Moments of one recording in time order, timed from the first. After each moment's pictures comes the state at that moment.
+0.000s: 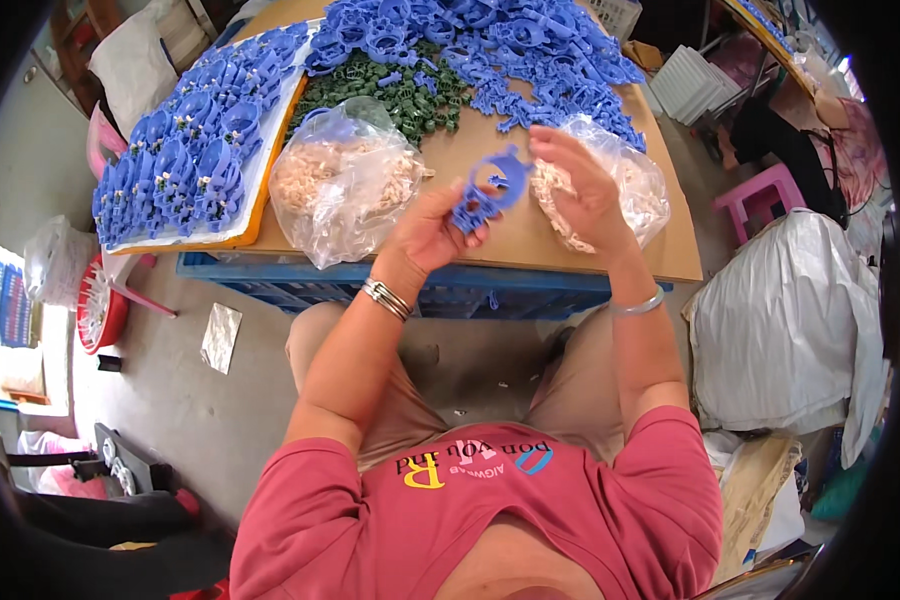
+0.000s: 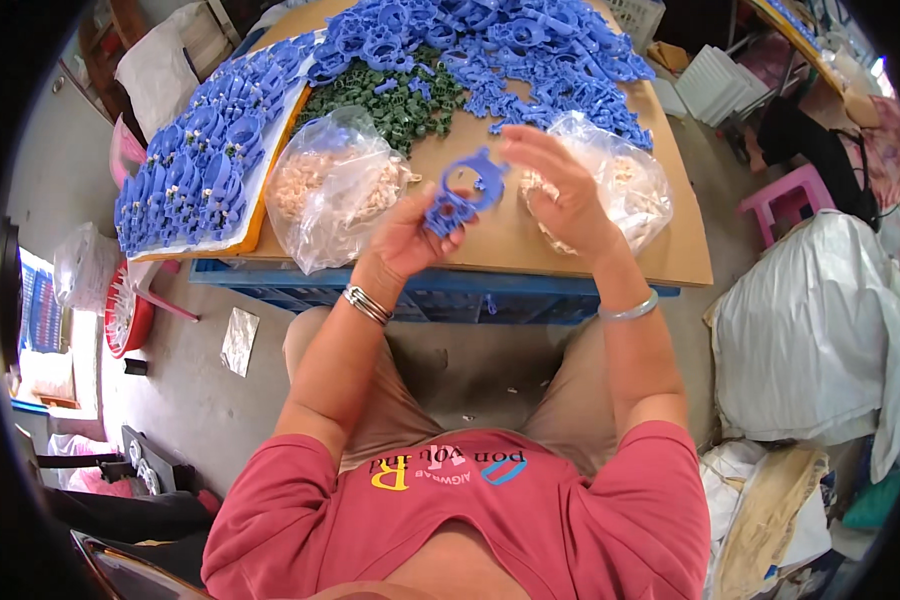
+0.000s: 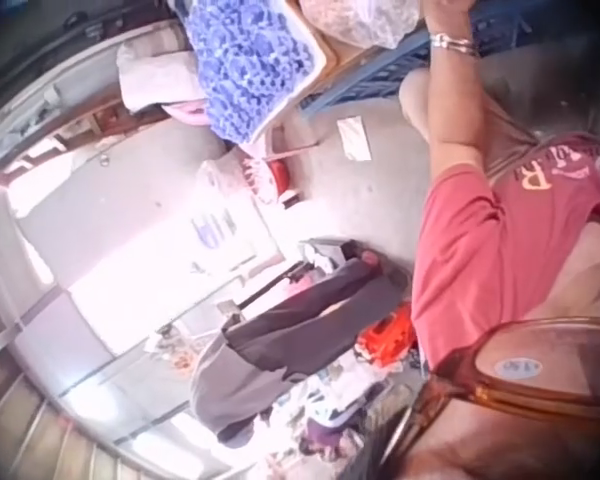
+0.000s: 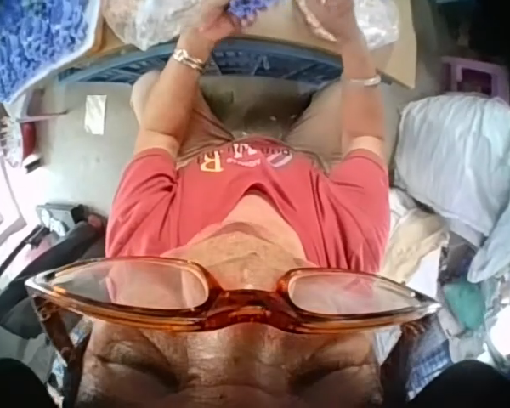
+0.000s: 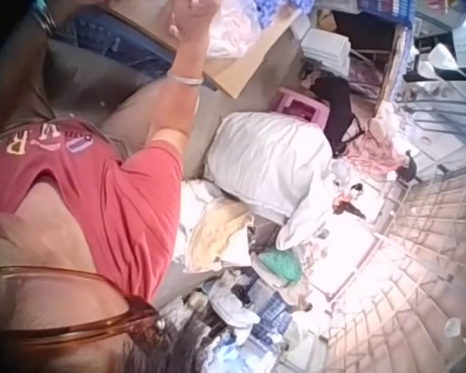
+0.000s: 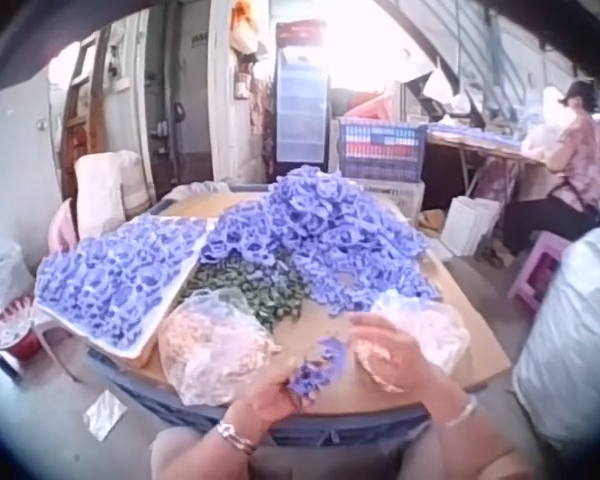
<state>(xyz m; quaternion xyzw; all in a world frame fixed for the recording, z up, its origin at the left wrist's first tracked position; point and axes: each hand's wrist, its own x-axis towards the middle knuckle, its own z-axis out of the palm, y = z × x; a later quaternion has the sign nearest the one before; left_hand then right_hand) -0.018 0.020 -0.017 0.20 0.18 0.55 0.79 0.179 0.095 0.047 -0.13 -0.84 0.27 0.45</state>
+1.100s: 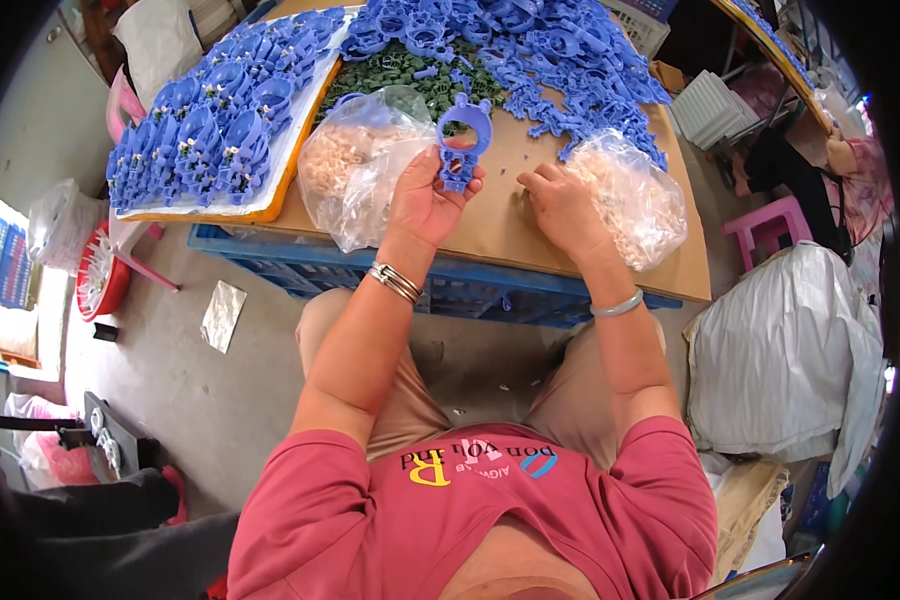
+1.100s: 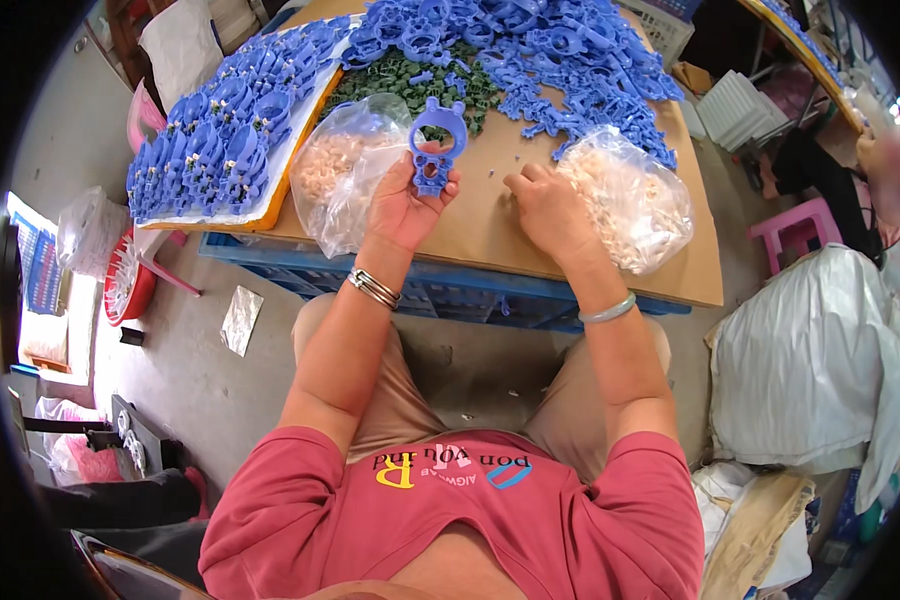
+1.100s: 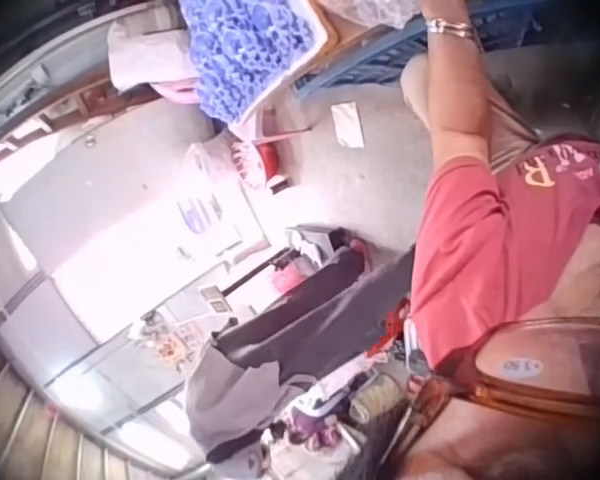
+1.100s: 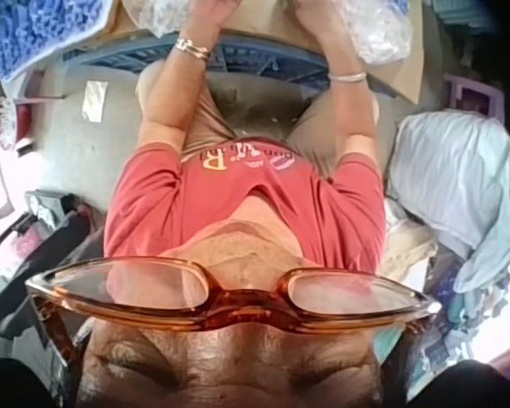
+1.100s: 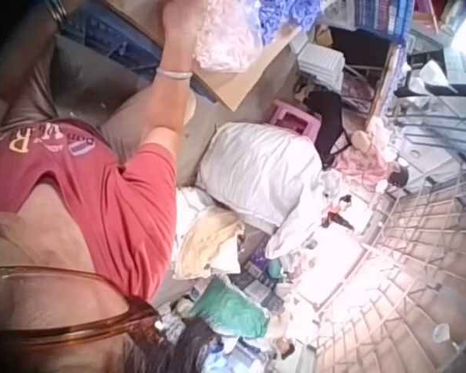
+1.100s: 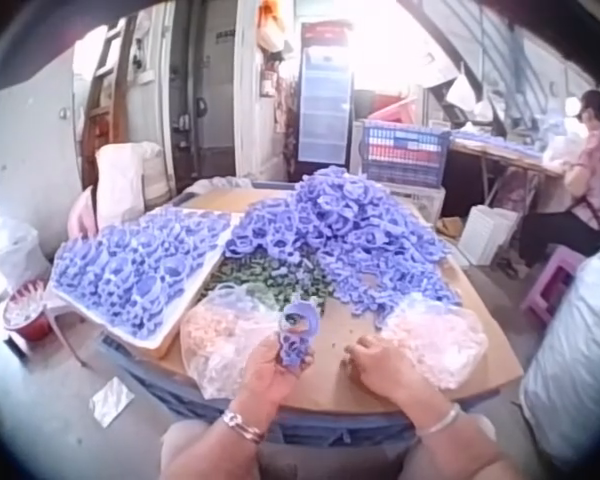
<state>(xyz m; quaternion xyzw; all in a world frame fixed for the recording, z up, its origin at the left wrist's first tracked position) -0.045 0.025 -0.013 0.17 0.13 0.76 0.62 0.139 0.098 0.010 -0.27 -0.93 0.02 0.24</state>
